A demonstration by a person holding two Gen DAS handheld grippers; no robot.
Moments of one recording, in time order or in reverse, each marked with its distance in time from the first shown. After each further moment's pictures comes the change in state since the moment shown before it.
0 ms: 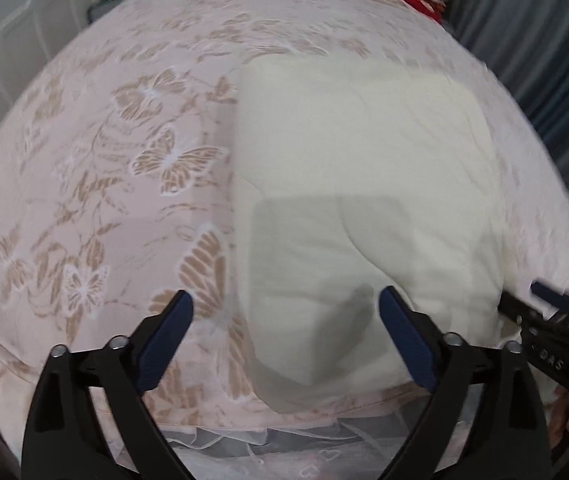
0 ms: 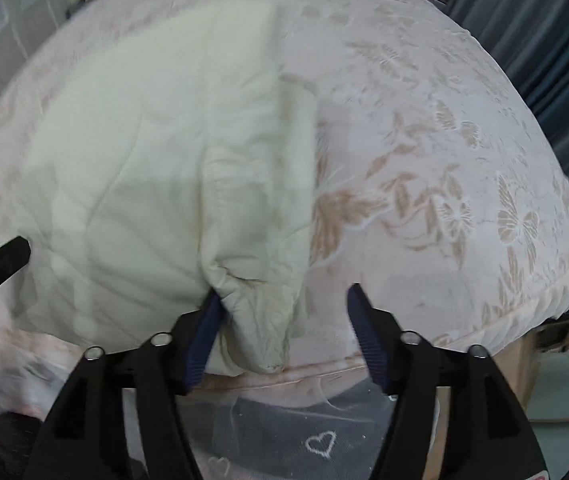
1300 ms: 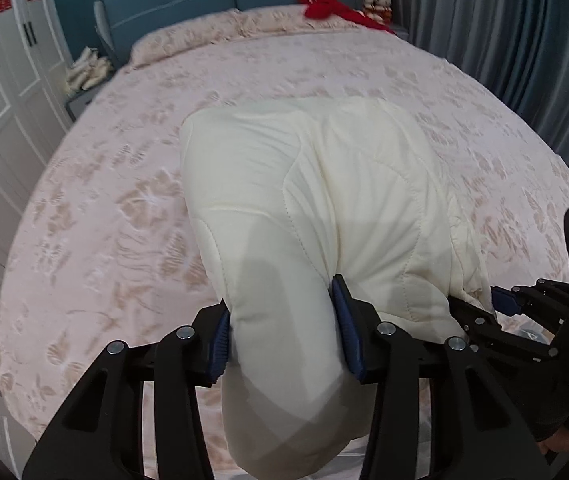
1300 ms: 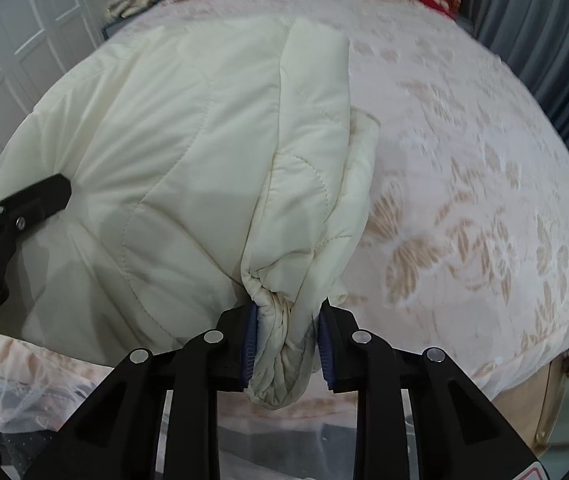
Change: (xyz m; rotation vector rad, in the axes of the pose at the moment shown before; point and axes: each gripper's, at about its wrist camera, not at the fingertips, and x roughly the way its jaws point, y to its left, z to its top) left arm -0.053 -0.038 0.027 0.303 -0.189 0.110; right arm -0.018 0.105 0.014 -0.103 -0.123 0.062
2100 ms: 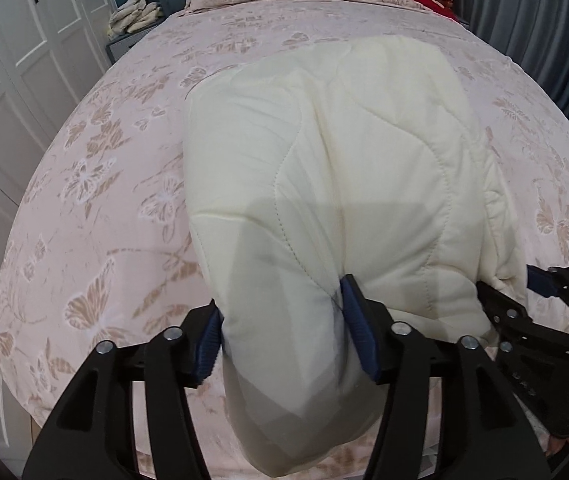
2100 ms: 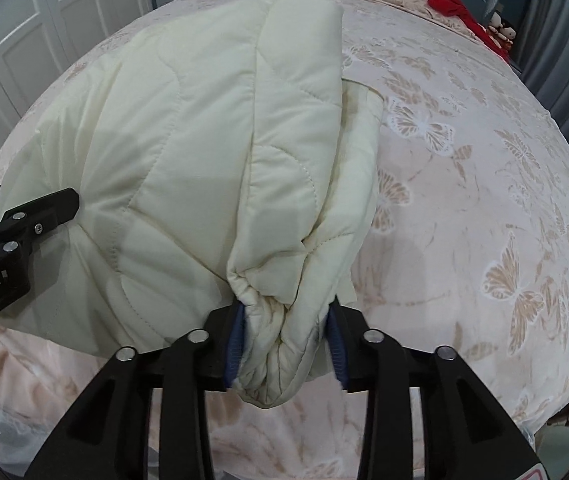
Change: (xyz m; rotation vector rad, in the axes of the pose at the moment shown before) left arm 0.064 0.136 -0.068 -0.131 0.119 0.070; right arm 0.059 0.116 -0.003 -0.146 0.012 0.024
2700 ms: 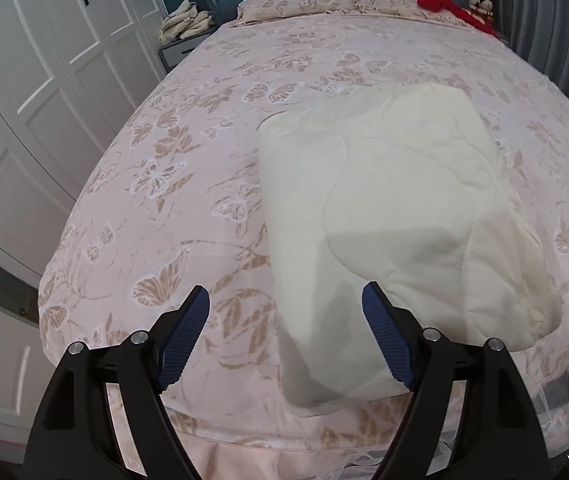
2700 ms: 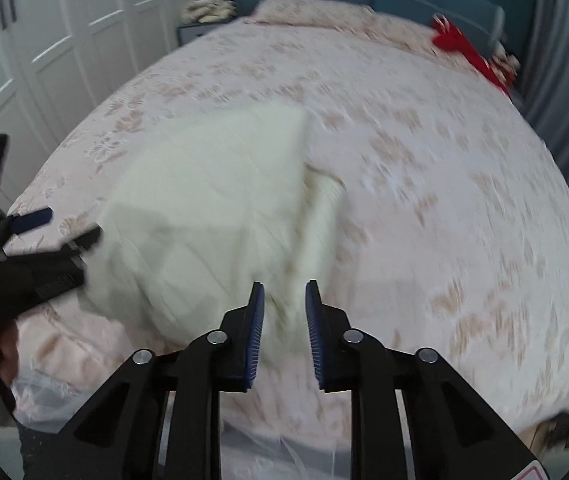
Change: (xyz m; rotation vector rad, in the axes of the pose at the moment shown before) left arm -0.053 0.009 -0.004 -0.060 -0.034 0.172; right arm -0.102 -0.006 0.024 -0.093 -0.110 0.034
